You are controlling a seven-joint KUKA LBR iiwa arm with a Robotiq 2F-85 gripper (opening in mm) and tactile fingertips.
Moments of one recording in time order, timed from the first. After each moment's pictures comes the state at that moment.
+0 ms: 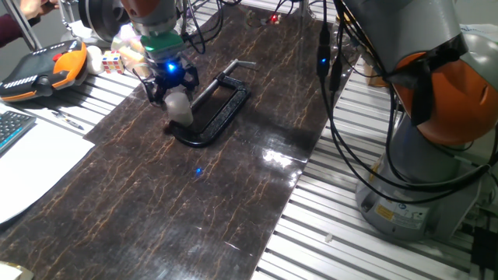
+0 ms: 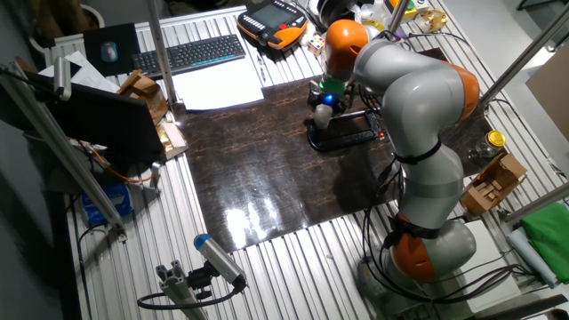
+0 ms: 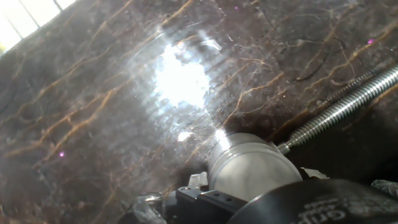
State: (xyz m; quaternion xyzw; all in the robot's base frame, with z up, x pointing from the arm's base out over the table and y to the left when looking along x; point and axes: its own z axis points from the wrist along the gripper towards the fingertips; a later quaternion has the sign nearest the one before) arm 0.625 0.002 0.080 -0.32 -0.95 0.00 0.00
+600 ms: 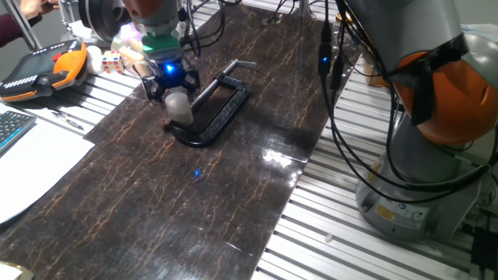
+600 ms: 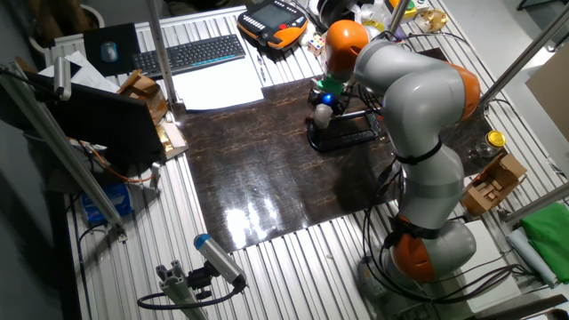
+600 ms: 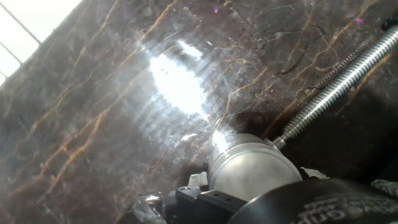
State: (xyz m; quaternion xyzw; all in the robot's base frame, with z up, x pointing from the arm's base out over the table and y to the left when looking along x) arm 0.625 0.001 0.080 -0.39 -0.92 -0.01 -0.01
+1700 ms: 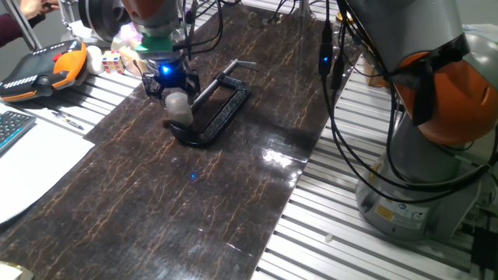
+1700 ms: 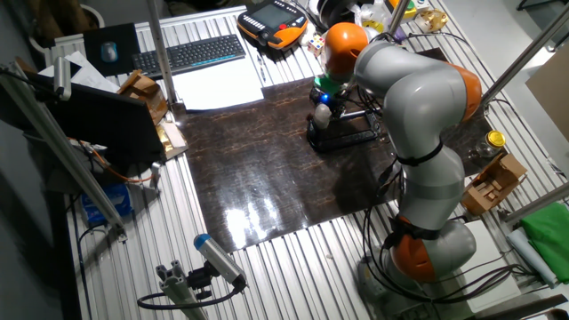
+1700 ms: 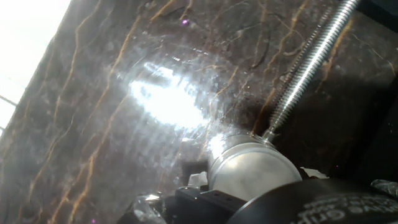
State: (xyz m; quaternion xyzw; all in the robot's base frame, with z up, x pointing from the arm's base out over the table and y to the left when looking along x) arm 0.624 0.001 0.081 -0.52 -0.86 0.00 -0.02
